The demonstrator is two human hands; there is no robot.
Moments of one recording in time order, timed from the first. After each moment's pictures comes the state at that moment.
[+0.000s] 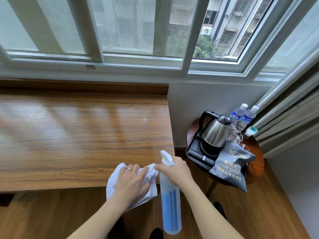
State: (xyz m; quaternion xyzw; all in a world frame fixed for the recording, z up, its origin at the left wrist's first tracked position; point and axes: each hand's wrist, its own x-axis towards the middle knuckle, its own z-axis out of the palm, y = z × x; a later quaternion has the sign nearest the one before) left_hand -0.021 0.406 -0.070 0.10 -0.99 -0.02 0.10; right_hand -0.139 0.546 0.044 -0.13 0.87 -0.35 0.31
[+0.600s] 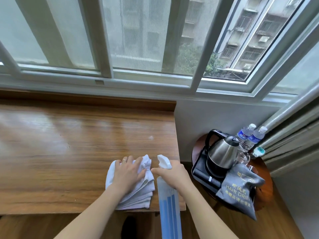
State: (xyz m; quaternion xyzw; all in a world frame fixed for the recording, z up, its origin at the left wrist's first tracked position) left_hand -0.095 0.314 -0.065 0.20 -0.97 -0.02 0.08; right_hand -0.176 0.480 0.073 -0.14 0.86 -0.36 0.34
